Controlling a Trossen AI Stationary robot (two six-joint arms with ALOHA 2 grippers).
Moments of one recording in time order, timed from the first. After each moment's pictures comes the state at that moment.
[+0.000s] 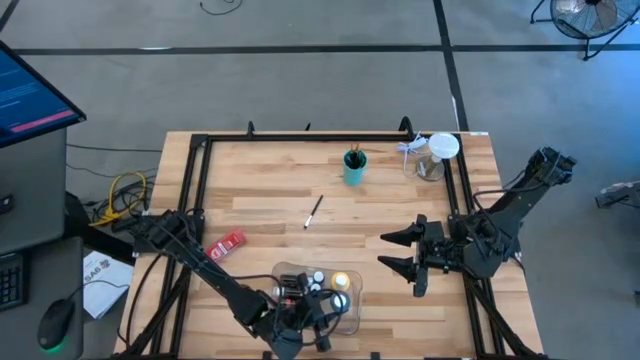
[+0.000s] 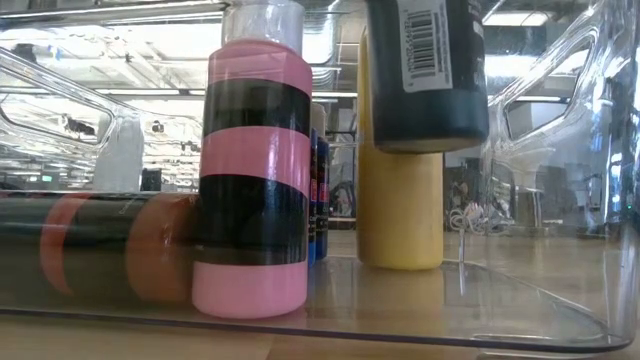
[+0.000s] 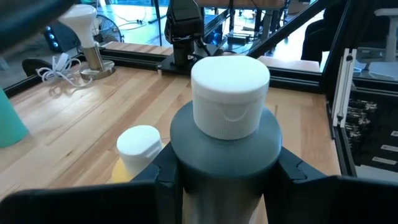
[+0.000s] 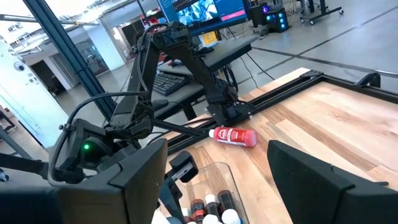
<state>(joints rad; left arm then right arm) -0.71 2.03 1.43 0.11 -1.02 -0.43 0.79 1.13 0.94 0.00 0.94 0.57</state>
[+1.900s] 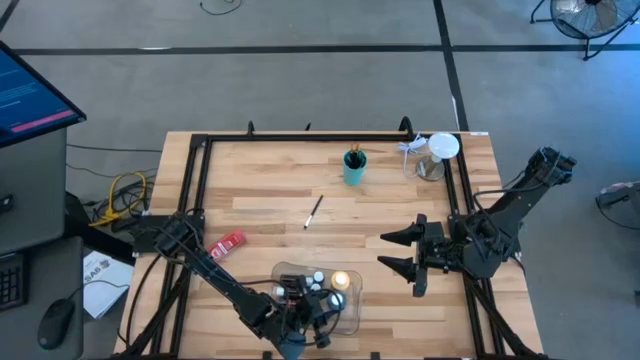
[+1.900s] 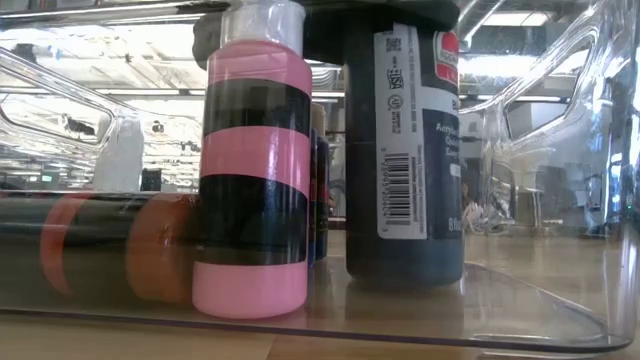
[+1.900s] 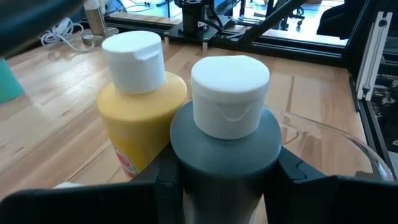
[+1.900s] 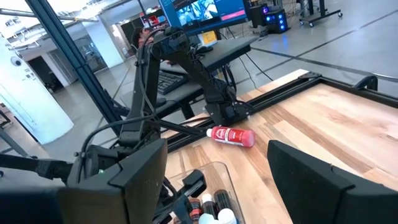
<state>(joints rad) -0.71 2.11 1.36 0.15 -1.03 -0.56 0.79 1.13 0.94 0.00 0.95 0.55</state>
